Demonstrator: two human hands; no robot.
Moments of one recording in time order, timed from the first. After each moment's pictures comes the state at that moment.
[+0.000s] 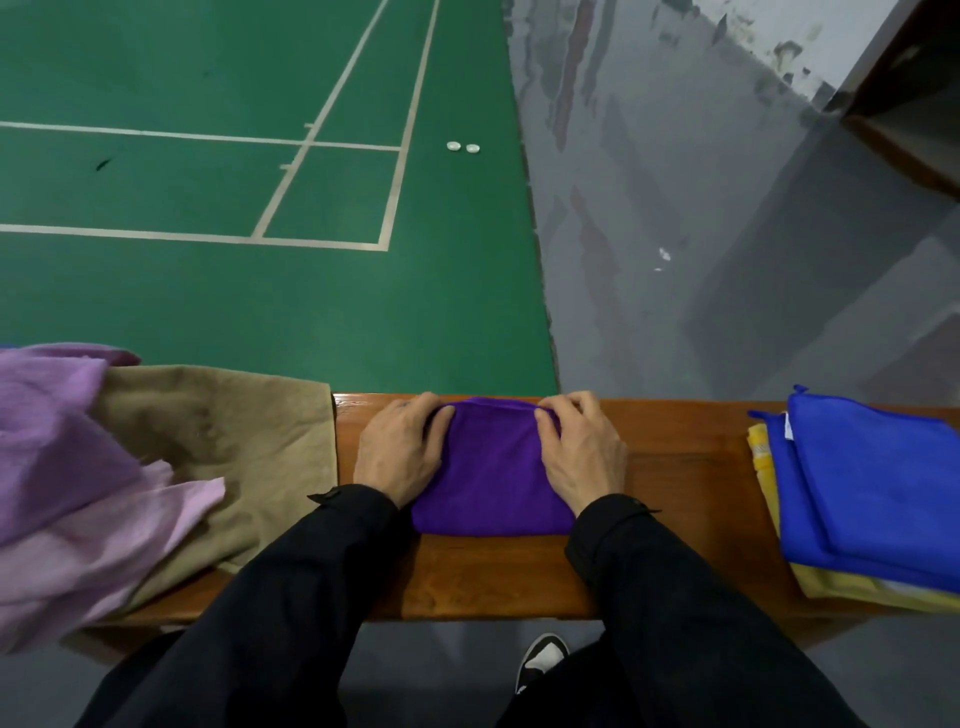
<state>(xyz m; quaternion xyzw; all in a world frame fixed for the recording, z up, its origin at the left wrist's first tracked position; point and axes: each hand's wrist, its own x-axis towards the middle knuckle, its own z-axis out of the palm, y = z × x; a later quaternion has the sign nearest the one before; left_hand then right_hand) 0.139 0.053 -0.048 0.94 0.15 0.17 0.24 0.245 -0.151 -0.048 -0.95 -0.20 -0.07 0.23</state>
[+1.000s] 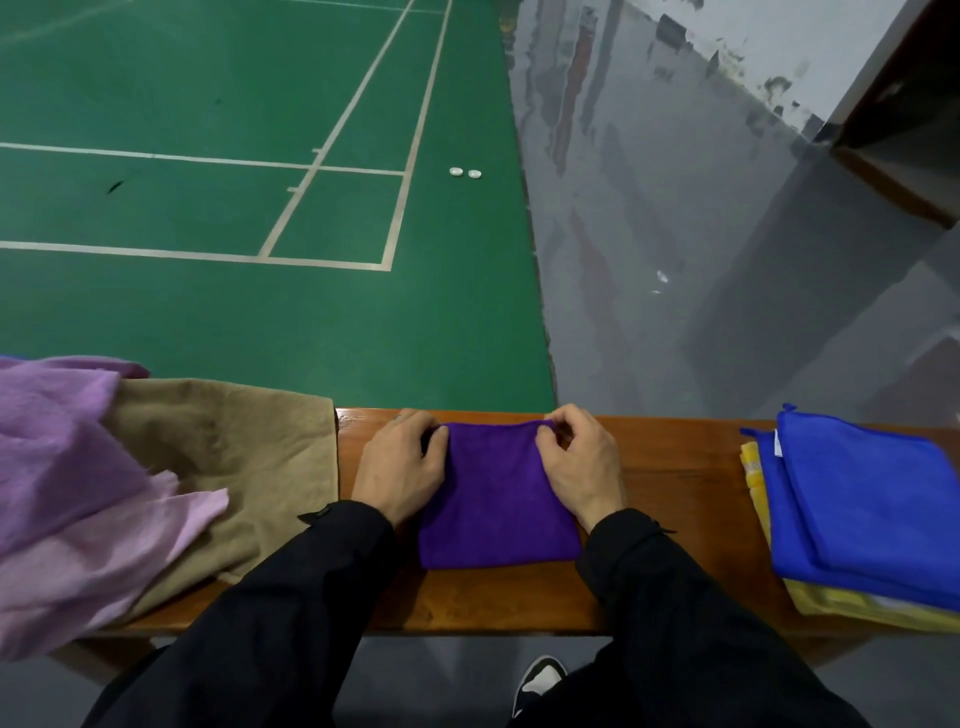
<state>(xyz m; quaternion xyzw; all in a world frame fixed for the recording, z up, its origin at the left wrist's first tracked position) 0.135 0.048 -0.033 0.92 0.19 0.15 0.30 0.245 -0.156 -0.033 -0.89 -0.19 -0.01 0.40</state>
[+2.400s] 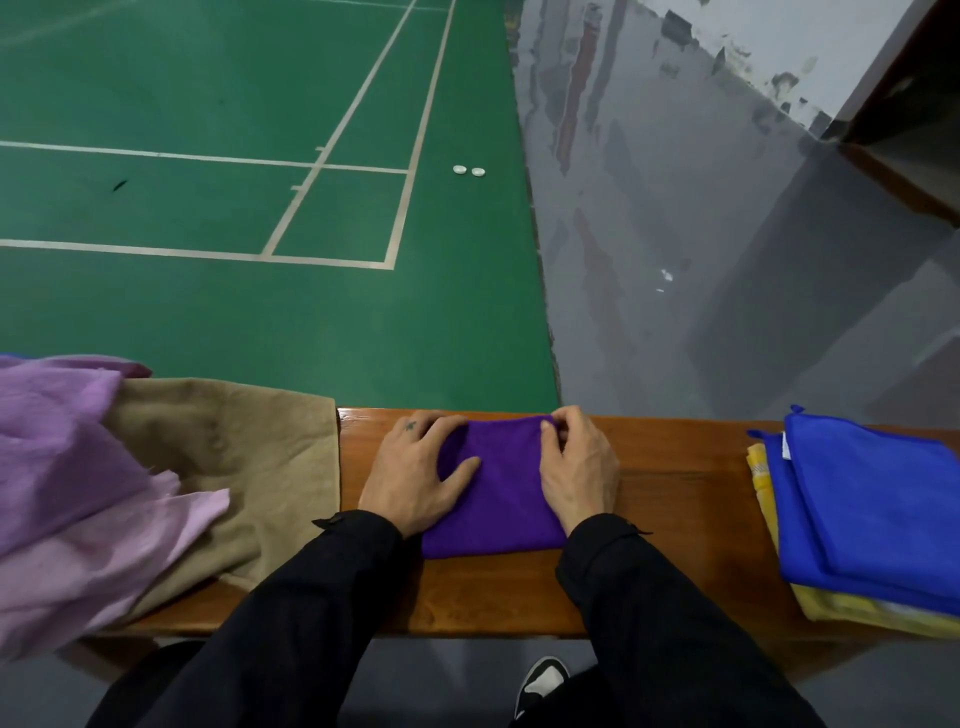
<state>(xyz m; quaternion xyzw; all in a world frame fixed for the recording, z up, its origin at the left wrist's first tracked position) 0.132 0.046 -0.053 0.95 0.10 0.16 0.25 0.241 -0.141 -0.053 -0.93 -0.14 -0.07 0.32</state>
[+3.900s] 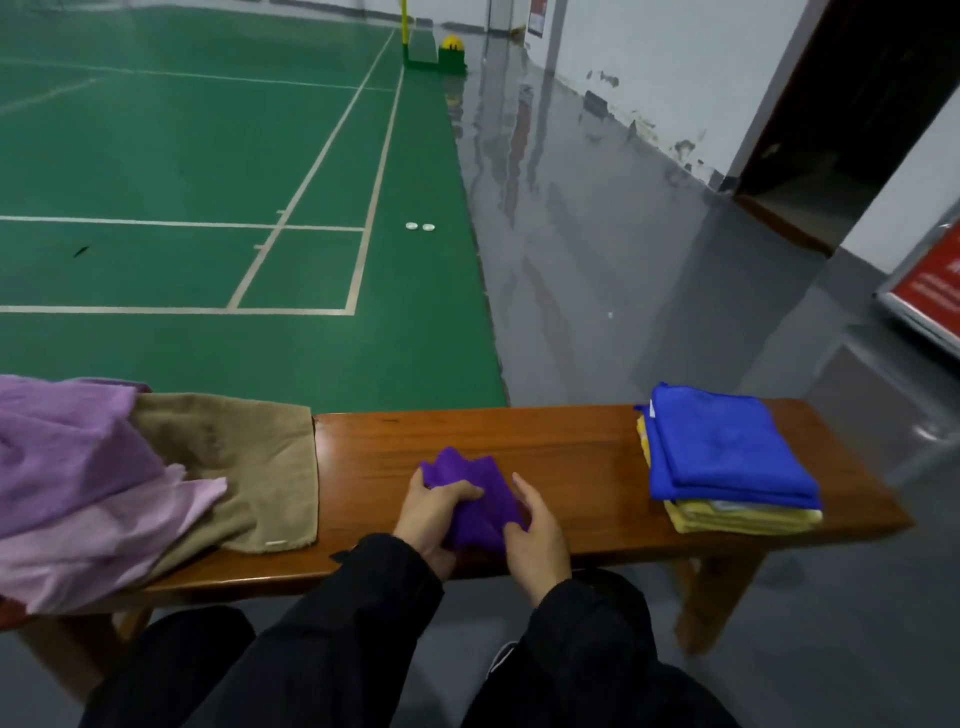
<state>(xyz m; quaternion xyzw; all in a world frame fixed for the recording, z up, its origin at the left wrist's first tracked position) 0.057 -0.095 0.048 0.43 0.35 0.02 0.83 0.106 -0.223 -0.021 -0.83 -0.04 0.16 0.53</state>
